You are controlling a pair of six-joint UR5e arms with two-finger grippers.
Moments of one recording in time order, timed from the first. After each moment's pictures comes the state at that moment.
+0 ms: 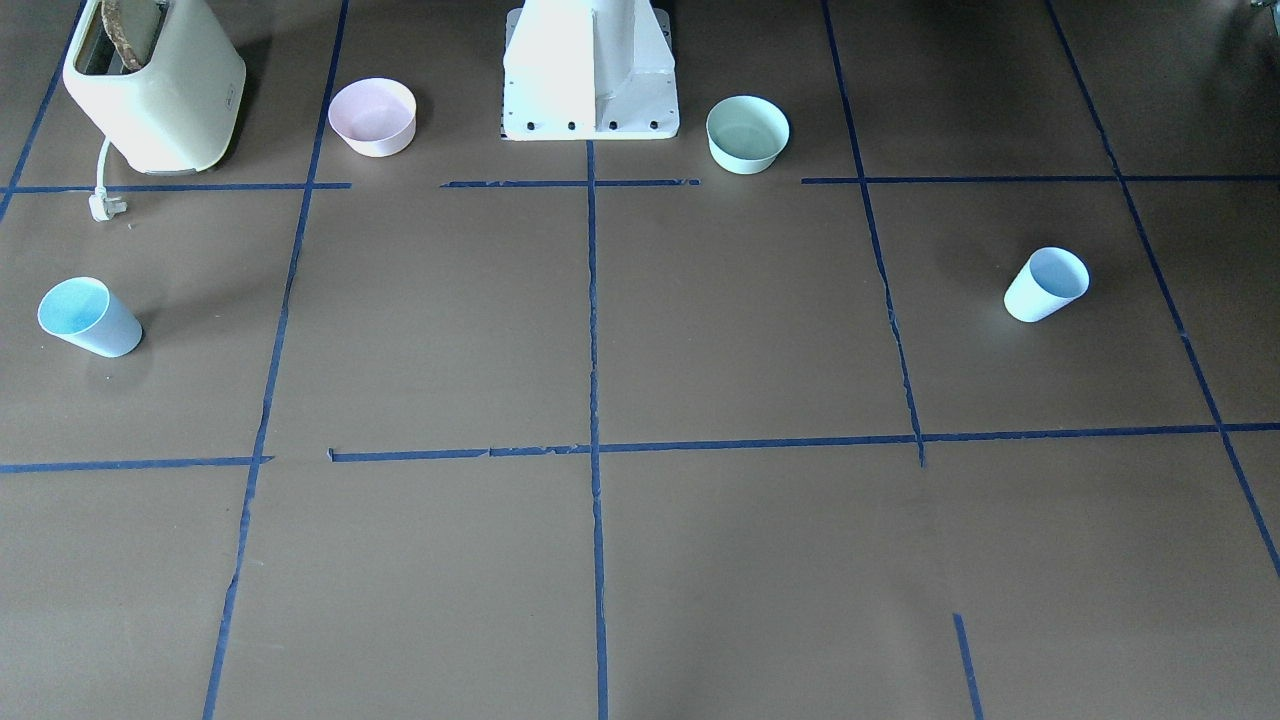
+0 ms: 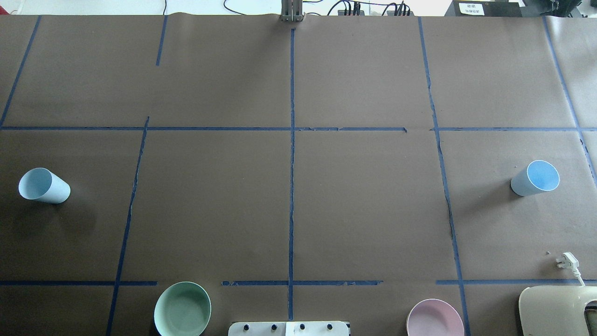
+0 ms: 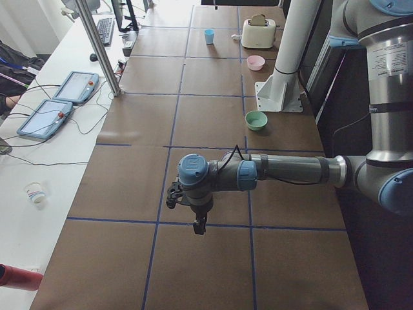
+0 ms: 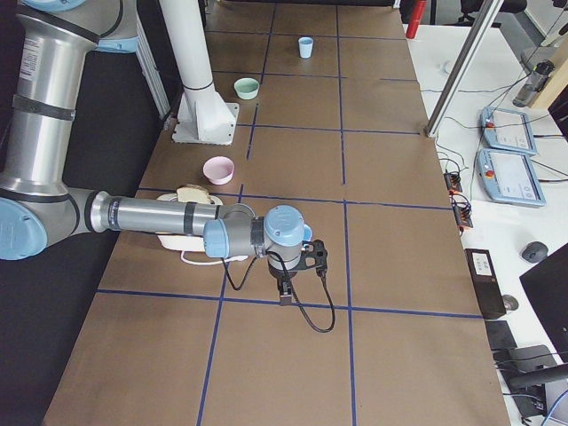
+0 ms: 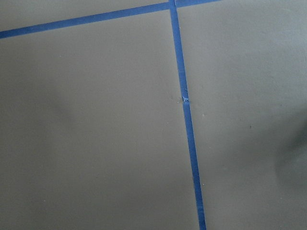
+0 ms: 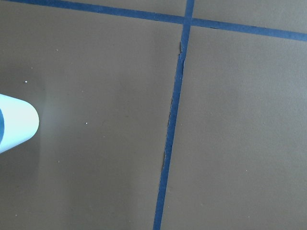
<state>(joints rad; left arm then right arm) -1.53 -1.39 -1.77 -1.48 -2.32 0.17 1.47 -1.83 1.78 -1.43 2.35 -0.01</state>
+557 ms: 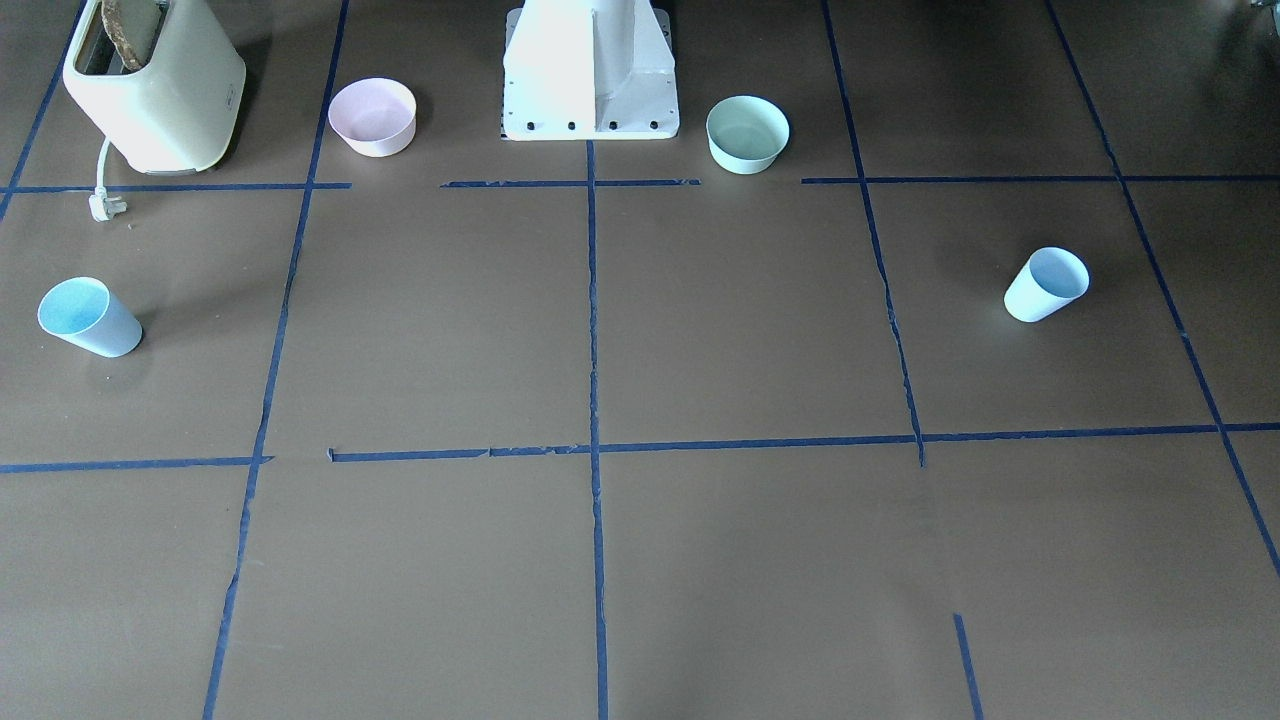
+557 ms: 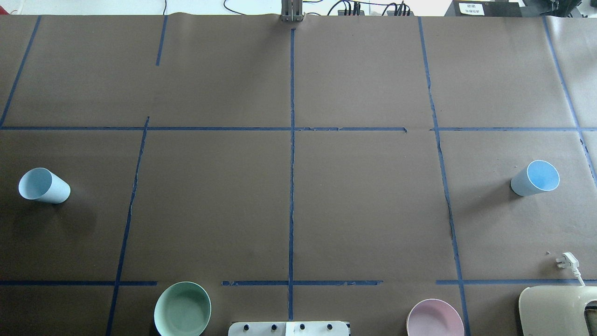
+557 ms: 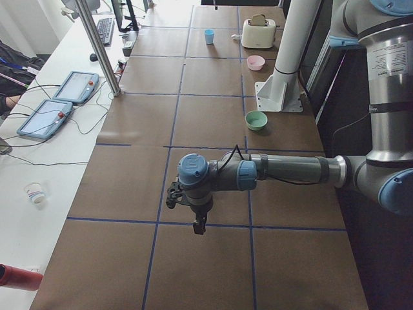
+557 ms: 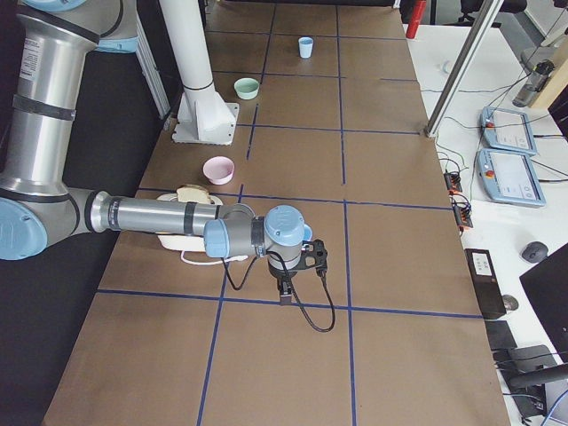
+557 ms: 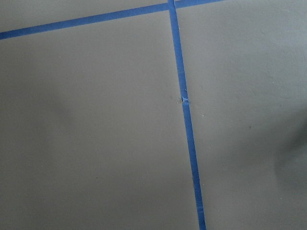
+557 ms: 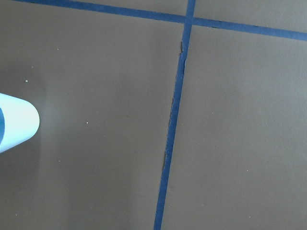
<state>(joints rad) -1.53 -1.40 -1.77 -1.49 -2.32 0.17 1.47 -1.83 1.78 -1.43 2.35 -0.01</state>
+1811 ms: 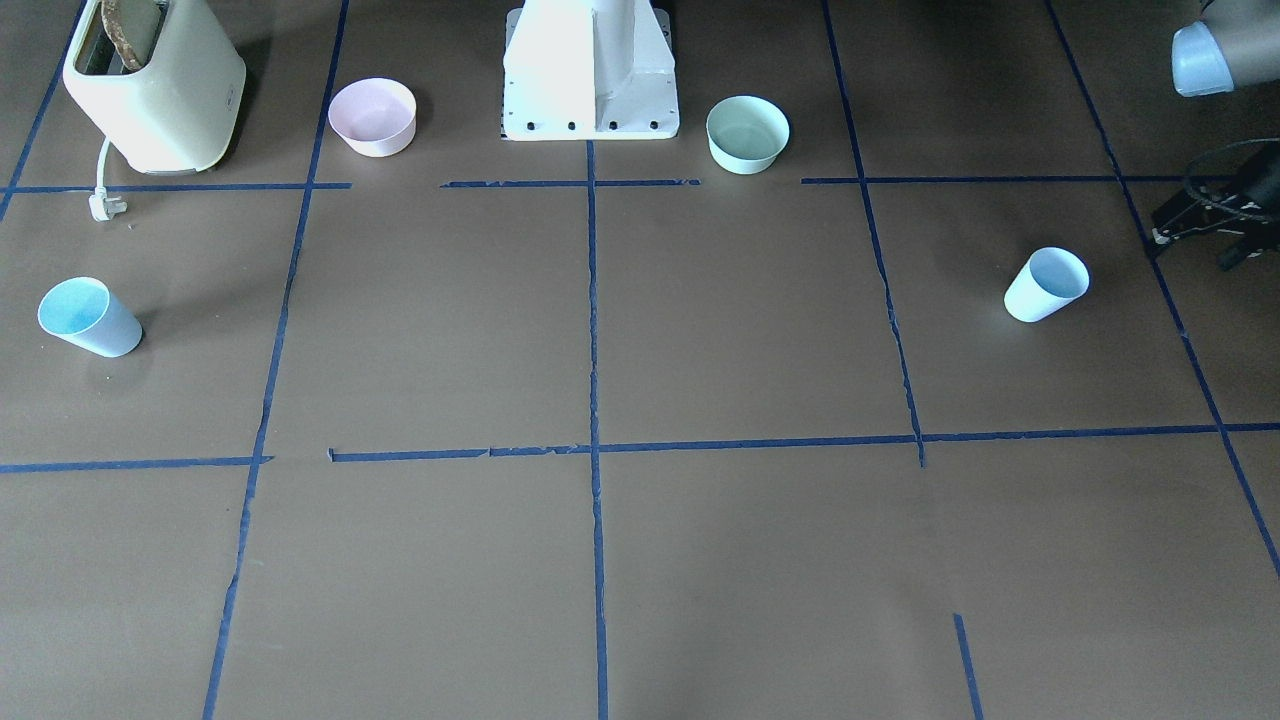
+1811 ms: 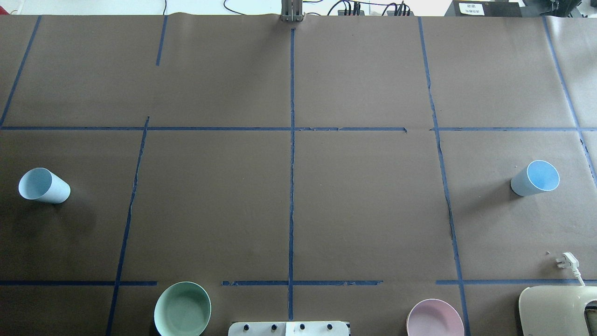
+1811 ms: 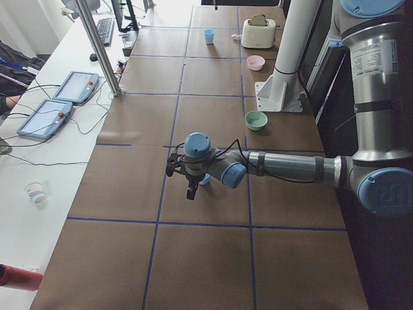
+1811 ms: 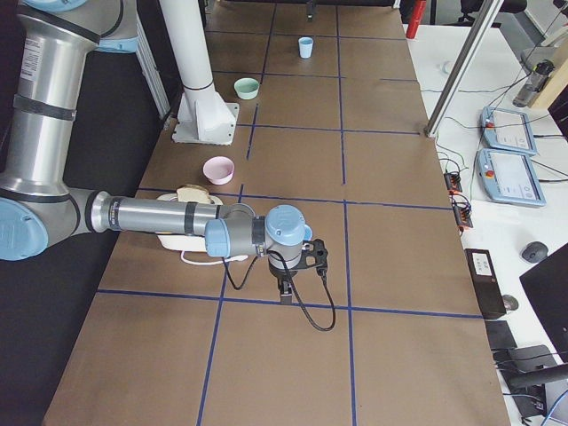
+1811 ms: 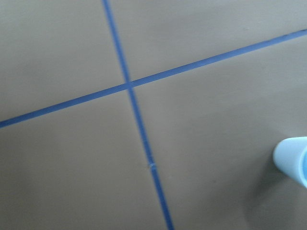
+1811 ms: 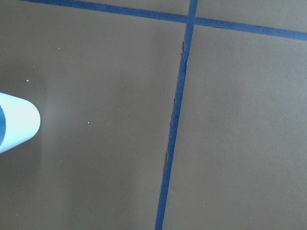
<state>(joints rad) -1.19 -1.38 -1.76 -2.12 -2.30 -0.54 1.47 -1.83 1.78 -1.43 2.35 0.00</state>
